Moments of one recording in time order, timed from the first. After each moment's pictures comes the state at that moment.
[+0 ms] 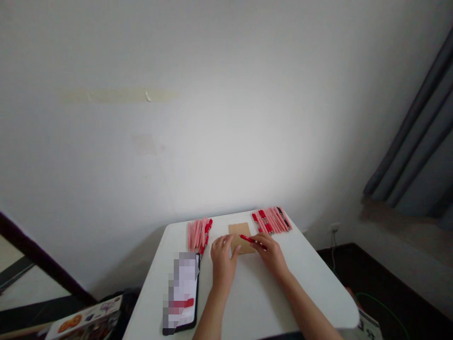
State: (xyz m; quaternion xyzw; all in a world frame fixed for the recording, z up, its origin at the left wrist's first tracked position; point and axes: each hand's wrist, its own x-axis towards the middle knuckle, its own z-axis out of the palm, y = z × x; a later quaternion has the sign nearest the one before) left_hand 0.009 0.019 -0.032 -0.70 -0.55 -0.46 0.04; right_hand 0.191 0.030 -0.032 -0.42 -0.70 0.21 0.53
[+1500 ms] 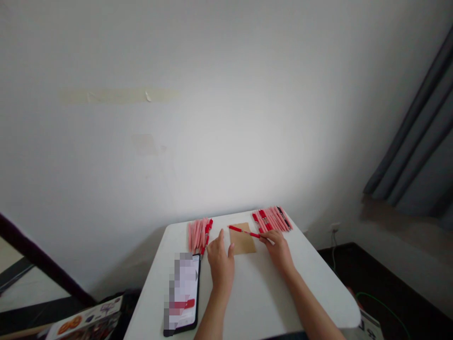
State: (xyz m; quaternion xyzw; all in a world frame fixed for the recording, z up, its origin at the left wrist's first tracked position) left_hand 0.006 0.019 -0.035 -0.64 -0.59 -0.48 0.07; right_hand 0.210 0.040 -0.030 -0.51 -0.66 0.13 0.54
